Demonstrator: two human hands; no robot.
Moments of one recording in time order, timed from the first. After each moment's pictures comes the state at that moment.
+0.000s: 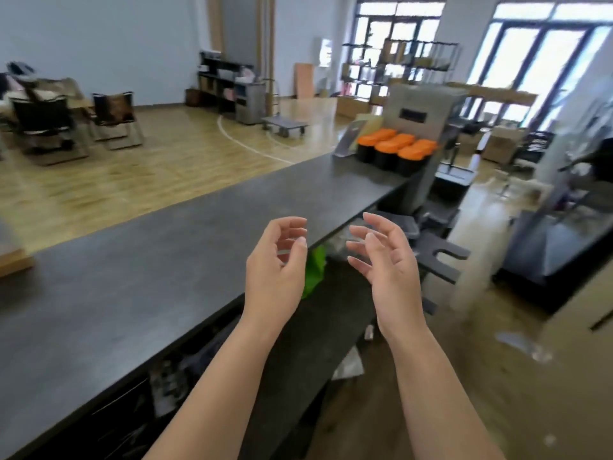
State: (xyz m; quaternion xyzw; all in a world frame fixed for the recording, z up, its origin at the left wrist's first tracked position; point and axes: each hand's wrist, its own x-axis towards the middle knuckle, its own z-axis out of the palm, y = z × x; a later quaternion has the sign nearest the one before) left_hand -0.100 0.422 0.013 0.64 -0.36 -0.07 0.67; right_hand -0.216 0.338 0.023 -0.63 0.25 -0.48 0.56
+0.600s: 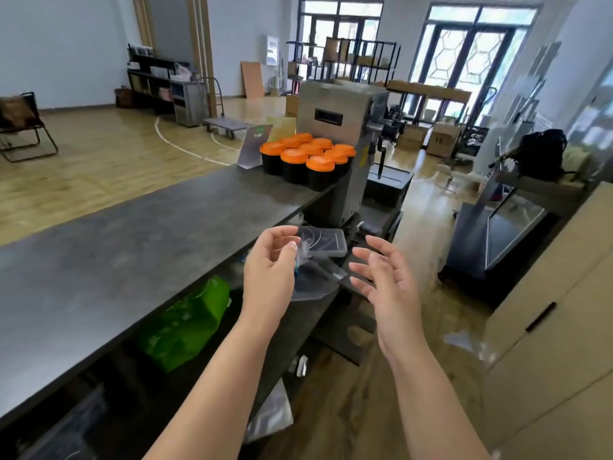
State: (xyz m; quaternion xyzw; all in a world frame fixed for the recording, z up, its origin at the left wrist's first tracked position) left_hand -0.181 0.111 -0.001 0.59 -0.33 -0.20 0.71; right_hand -0.324 0.061 0.003 -0.57 0.36 -0.50 0.54
